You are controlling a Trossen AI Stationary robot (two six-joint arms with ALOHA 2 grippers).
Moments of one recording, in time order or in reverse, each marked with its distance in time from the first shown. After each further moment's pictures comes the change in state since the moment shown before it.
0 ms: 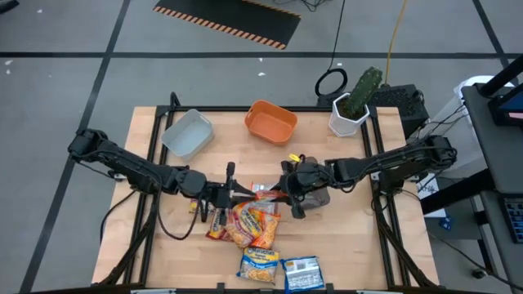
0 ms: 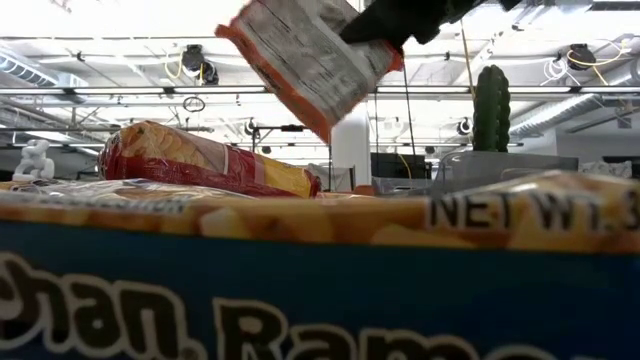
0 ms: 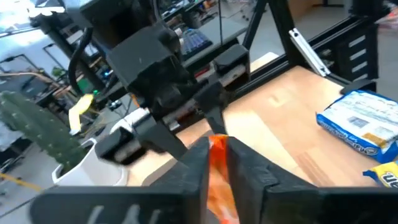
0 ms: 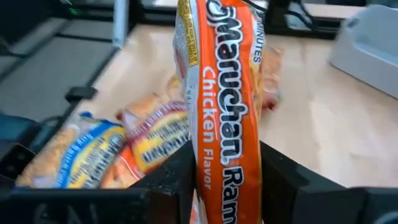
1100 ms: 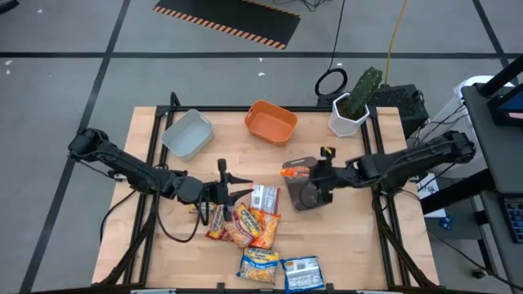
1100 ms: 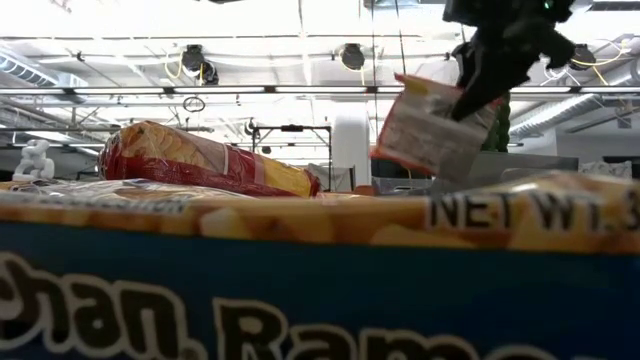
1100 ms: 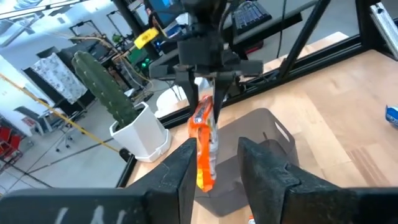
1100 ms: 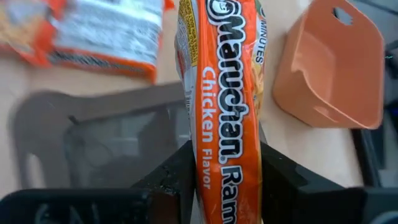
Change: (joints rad) left arm -0.056 0.000 0.000 -0.008 -0.317 -0.067; right arm 0.073 -0.249 -0.110 -0.628 0.526 0.031
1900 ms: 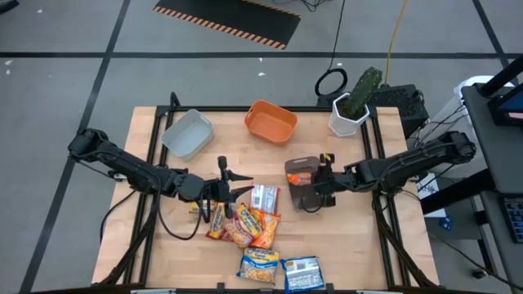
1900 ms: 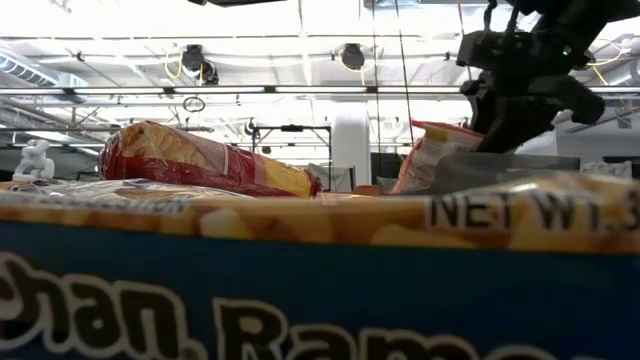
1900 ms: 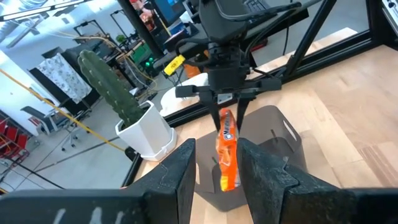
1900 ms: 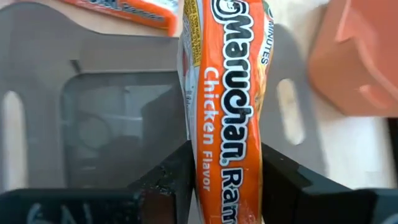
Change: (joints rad) left arm 0.027 0.000 0.000 0.002 0.004 0.015; right arm 0.002 -0.001 -0.175 0.137 -0.079 -0.037
